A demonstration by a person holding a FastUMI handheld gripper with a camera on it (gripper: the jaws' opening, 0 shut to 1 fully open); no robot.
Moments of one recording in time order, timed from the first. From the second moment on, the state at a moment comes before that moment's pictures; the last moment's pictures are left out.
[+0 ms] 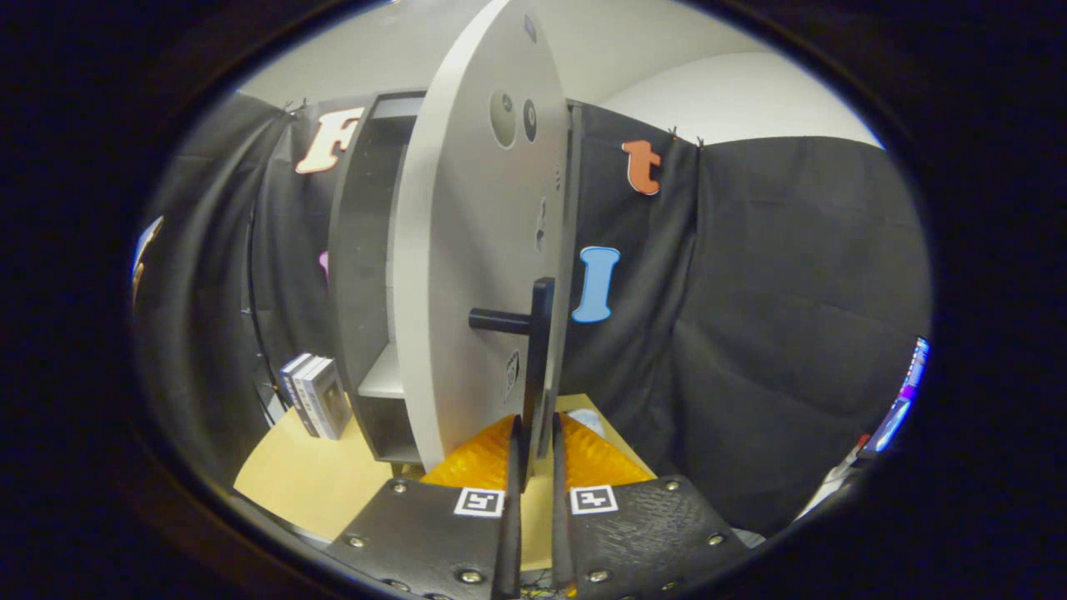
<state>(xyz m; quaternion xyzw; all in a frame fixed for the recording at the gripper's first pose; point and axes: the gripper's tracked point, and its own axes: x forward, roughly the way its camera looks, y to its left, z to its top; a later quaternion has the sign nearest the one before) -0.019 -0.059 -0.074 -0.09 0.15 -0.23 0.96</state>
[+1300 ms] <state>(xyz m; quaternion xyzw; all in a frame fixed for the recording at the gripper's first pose) -0.028 -0.085 -0.072 -0.07 0.17 -0.21 0.96</state>
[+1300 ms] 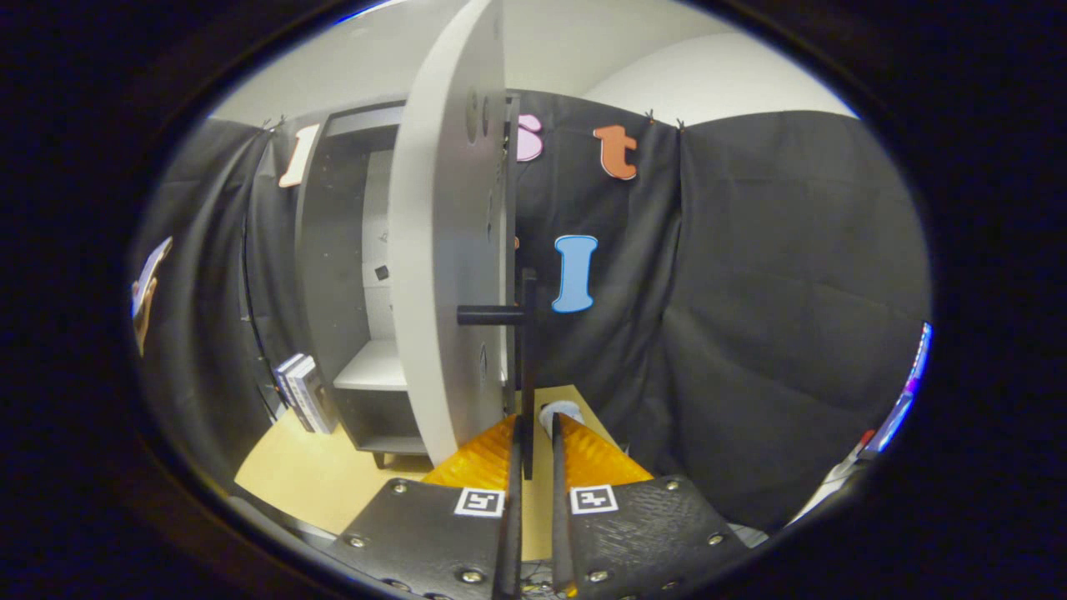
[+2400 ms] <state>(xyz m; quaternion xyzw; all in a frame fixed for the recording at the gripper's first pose) -0.020 -0.063 -0.088 -0.07 0.15 -0.20 0.96</state>
